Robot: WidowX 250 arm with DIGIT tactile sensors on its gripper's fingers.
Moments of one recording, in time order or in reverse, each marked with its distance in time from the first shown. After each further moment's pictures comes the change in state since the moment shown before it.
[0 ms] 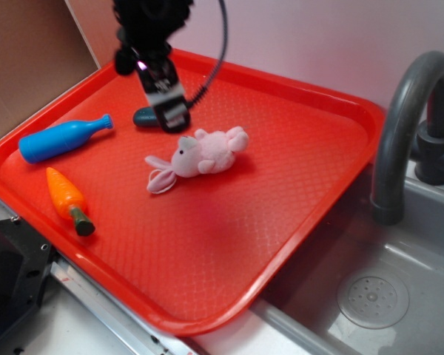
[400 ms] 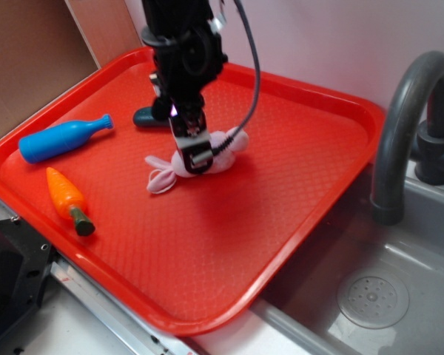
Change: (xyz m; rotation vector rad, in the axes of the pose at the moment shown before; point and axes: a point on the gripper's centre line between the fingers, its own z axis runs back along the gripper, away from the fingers) arm 0.006 -0.002 -0.049 -0.005 0.108 -0.012
